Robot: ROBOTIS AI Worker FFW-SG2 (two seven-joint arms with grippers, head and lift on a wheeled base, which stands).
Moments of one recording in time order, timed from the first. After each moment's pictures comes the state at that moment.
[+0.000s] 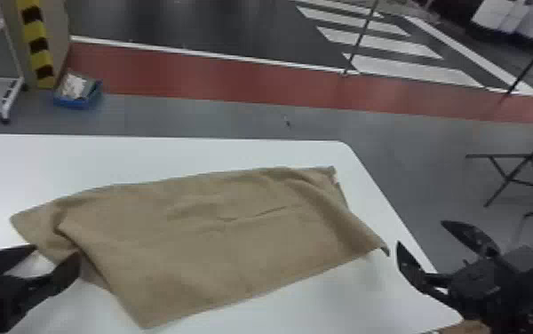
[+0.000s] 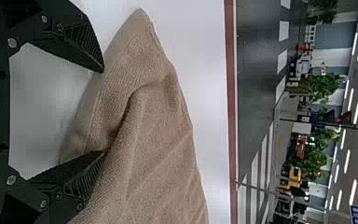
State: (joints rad) left arm 0.23 0.18 -0.04 -1.88 0.13 0.56 -0.26; right arm 0.50 0.00 -0.70 -2.15 0.22 0.08 0.71
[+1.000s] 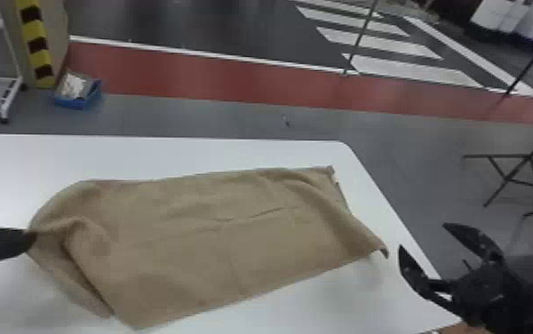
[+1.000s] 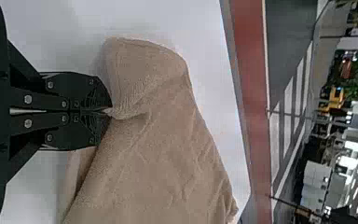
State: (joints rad) left arm 0.07 0.30 0.12 -2.08 -0.07 1.01 -0.96; right arm 0.53 0.00 -0.71 -2.13 0.19 0.01 0.71
